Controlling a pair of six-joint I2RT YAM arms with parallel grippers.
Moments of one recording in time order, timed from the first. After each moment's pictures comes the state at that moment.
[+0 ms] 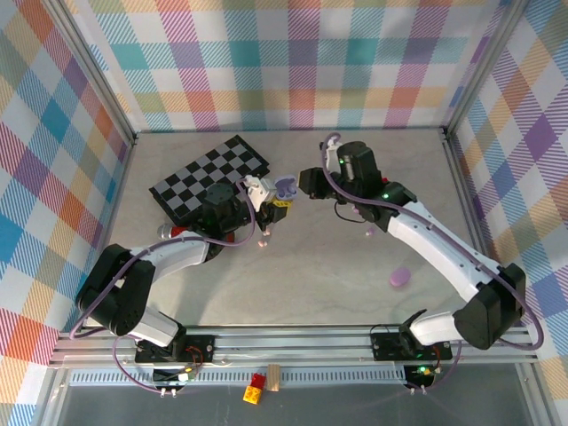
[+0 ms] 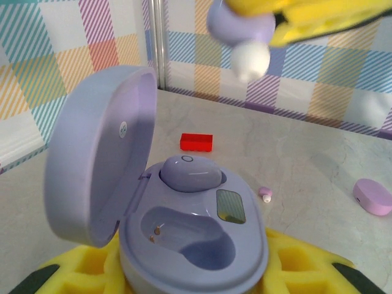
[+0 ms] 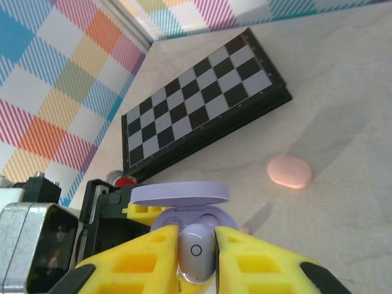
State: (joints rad) left arm -0.51 1.48 0.72 0.63 0.56 0.09; right arm 0.65 1.39 1.29 -0.40 -0.19 0.52
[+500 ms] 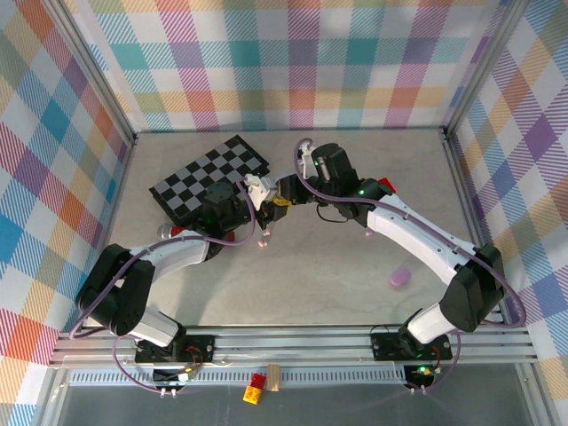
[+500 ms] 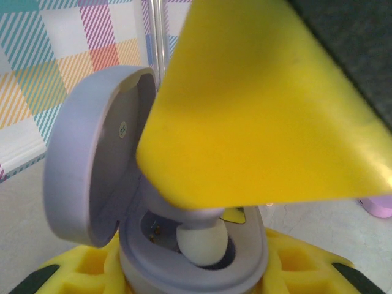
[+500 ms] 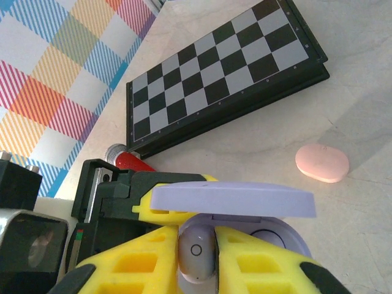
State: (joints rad) left arm -0.51 1.48 0.73 0.63 0.56 0.10; right arm 0.71 1.50 1.34 -0.40 -0.19 0.49
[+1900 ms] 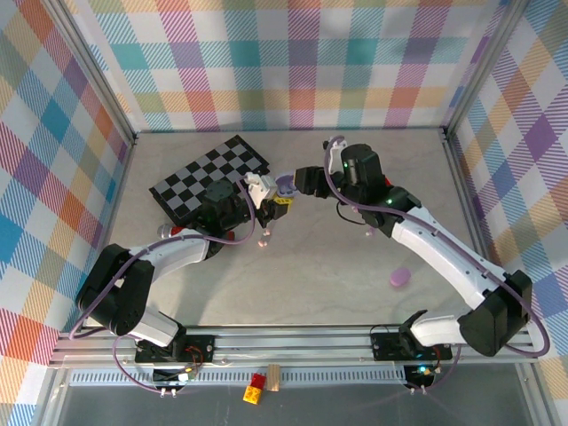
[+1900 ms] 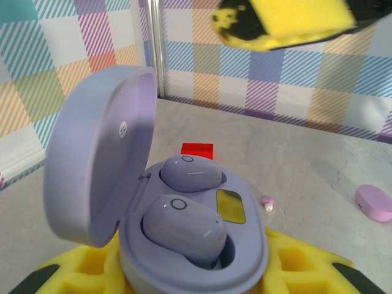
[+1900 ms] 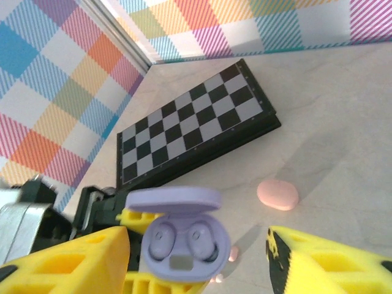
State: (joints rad) left arm -0.51 1.48 0.75 0.62 0.57 0.11; right arm 0.64 1.34 1.26 -0.34 -0.12 0.49
